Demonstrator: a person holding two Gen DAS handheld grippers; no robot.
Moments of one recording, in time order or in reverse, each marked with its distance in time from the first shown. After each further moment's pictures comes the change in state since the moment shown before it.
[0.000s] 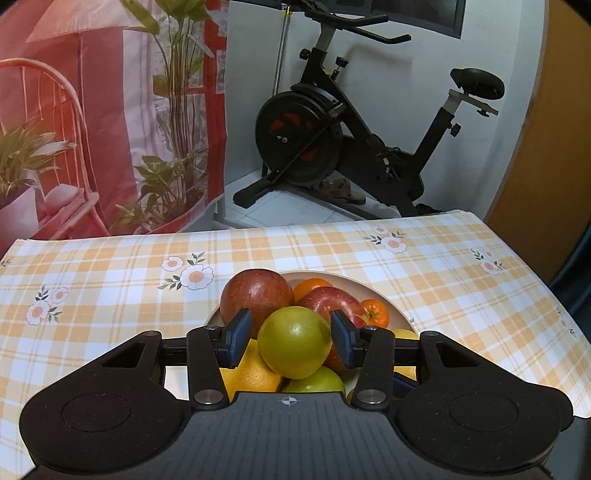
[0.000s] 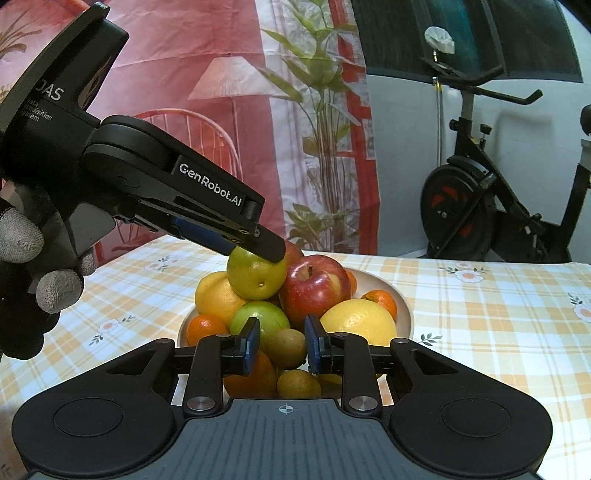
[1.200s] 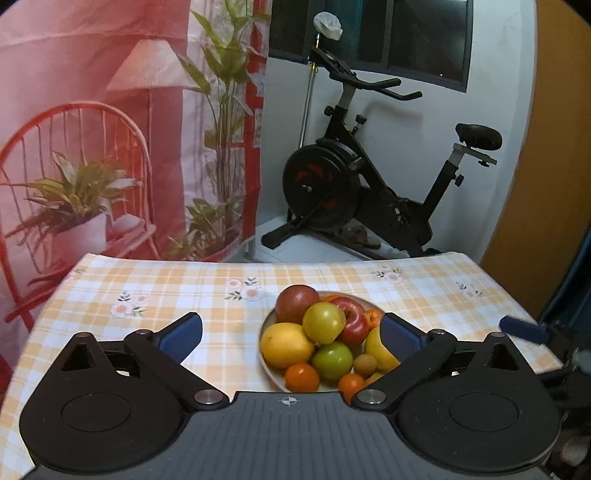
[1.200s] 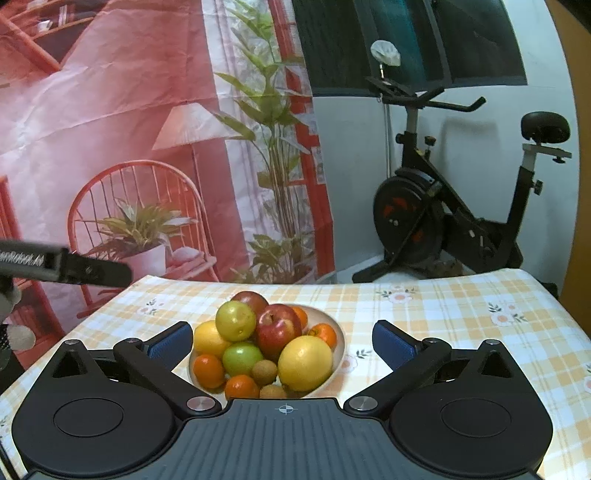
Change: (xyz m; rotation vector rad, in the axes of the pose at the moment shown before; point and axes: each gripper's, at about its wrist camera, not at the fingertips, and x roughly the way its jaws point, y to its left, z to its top) left arm -0.133 0.010 -0.028 -0.029 -0.167 0.070; right arm -0.107 -0.001 0.051 0.103 -0.034 -0.131
